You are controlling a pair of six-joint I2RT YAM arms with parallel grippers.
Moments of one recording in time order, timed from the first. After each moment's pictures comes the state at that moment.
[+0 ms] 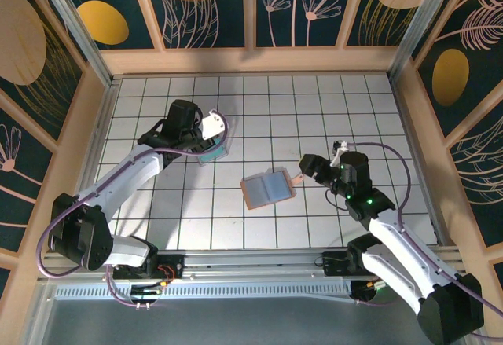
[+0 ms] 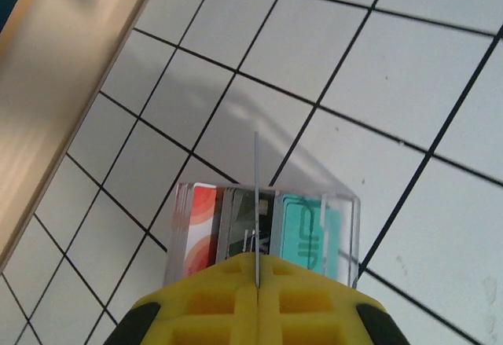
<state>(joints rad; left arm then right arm) -0.45 1.39 1.05 -0.40 0.05 0.69 0.41 0.76 0.43 -0.15 -0.19 0.80</state>
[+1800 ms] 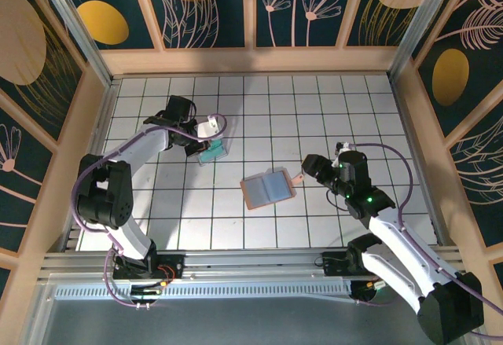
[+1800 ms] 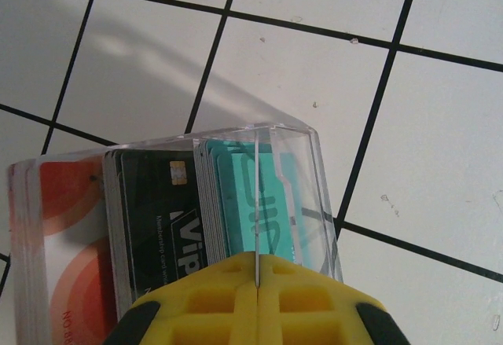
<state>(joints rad) -0.27 1.70 1.16 -0.53 0.33 0.93 0.41 0.77 0.45 -0.22 -0.13 0.84</state>
